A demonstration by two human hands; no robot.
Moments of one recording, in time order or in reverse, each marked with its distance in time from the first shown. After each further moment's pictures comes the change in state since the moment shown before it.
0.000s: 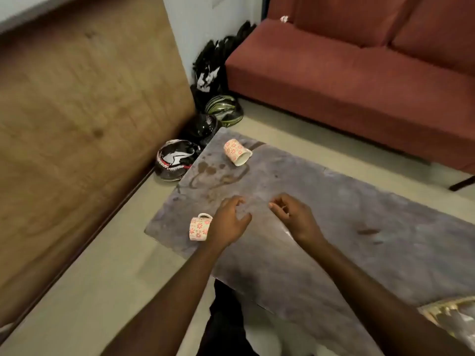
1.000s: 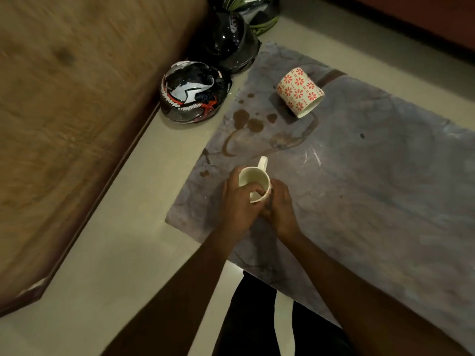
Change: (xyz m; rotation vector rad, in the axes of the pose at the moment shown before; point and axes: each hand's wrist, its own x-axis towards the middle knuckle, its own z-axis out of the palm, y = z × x) left_hand 0.125 -0.203 -0.012 0.097 0.086 -0.034; right_hand 0.152 0.083 0.310 0.118 -0.118 0.168
